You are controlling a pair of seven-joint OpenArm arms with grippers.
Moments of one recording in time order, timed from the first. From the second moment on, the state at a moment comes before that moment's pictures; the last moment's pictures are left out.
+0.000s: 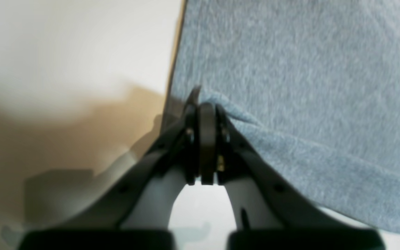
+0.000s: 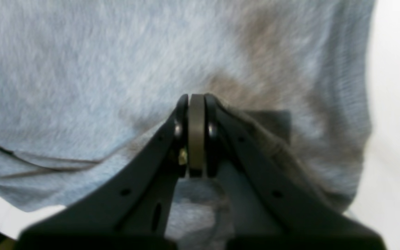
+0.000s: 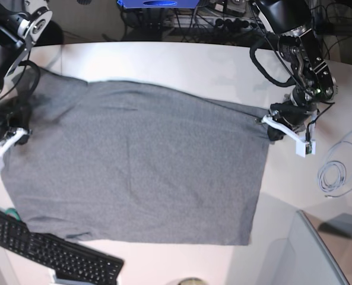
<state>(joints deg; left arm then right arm) 3.1 -0.8 -32.8 84.9 -10.9 -27.2 42.4 10.5 10.6 40.5 66.3 9.6 39.2 -58.9</state>
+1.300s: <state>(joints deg) 5.4 -1.3 -32.3 87.5 -11.6 -21.4 38.7 12.6 12.3 40.6 62.1 10.0 37.5 -59.5</state>
